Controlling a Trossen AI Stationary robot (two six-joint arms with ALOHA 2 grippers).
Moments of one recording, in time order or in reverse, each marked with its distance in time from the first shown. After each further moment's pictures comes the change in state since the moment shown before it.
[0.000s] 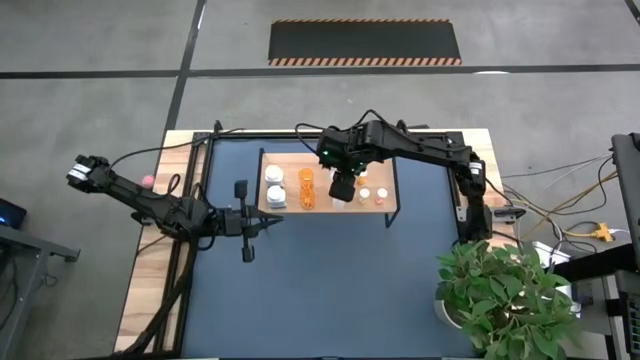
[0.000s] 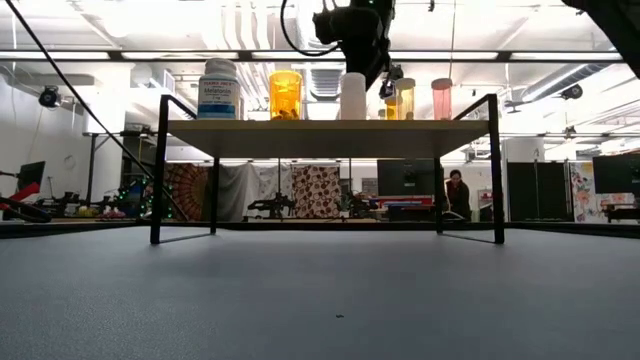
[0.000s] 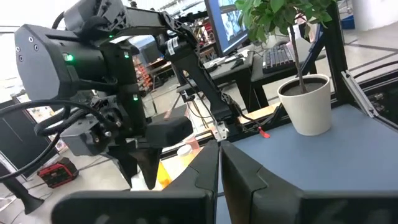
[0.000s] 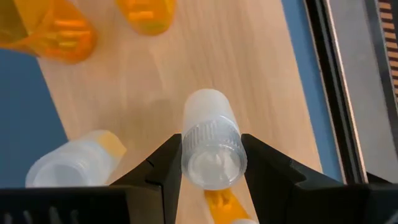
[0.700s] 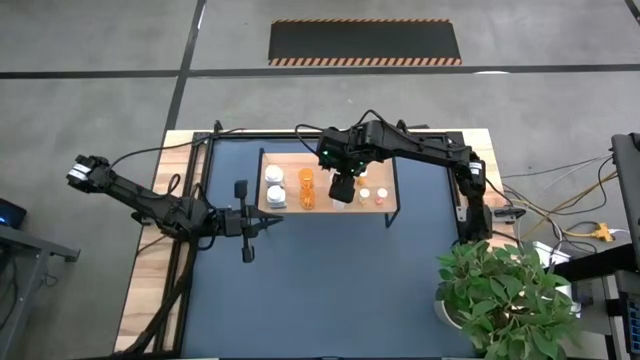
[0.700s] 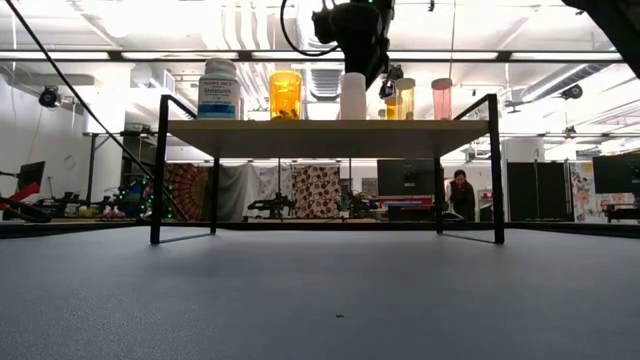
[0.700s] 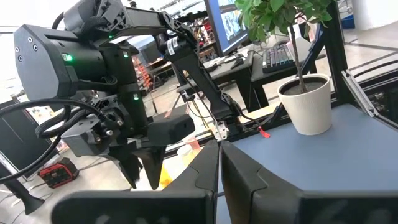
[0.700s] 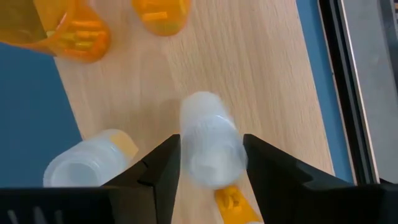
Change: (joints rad) left arm 0.000 0.001 0.000 0.000 0.000 0.002; right arm 0.000 0.003 -0.002 0.006 -0.040 -0.007
